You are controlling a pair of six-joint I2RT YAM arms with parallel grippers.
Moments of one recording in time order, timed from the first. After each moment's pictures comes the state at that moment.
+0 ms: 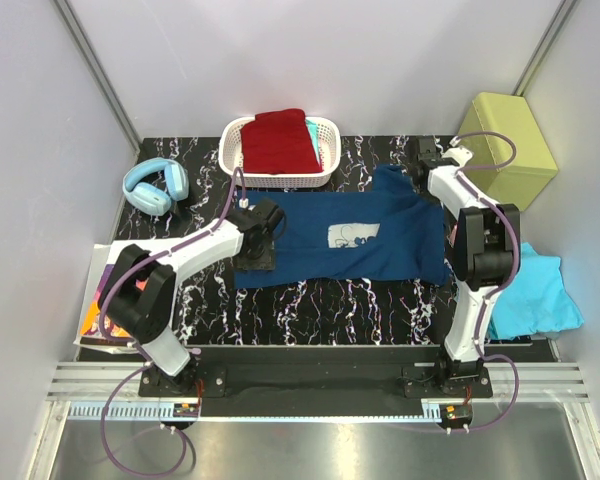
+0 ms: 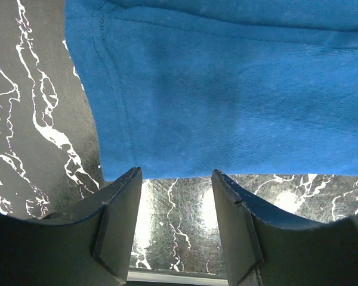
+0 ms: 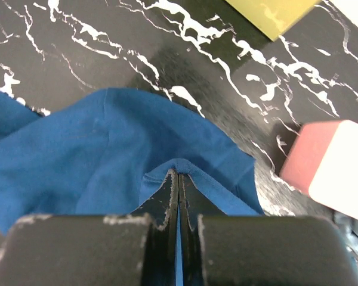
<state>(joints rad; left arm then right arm) -0.60 1.64 1.12 -0.79 -0.24 -0.63 0.12 2.00 1.56 -0.60 0.64 0.80</state>
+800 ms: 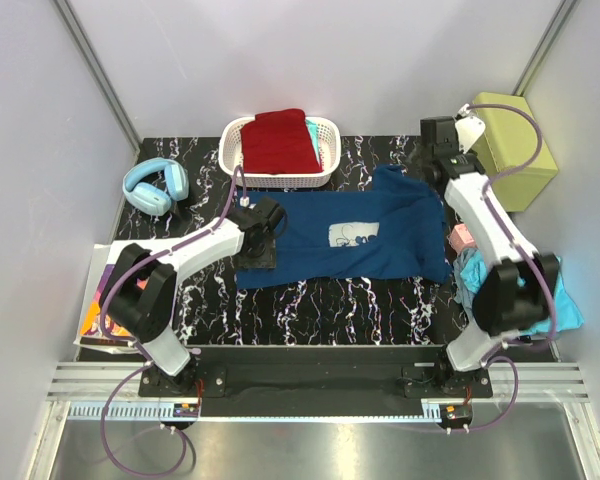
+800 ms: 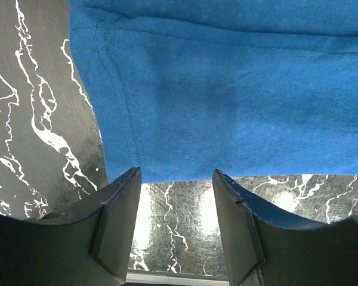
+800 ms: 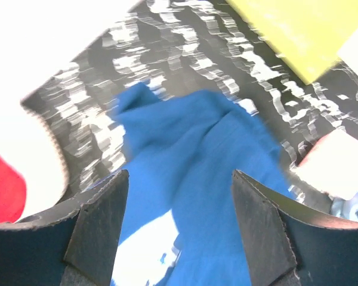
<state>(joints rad) -0.60 1.65 1.13 -0.79 -0.24 -0.63 0.17 1.70 1.55 -0.56 0.53 0.66</state>
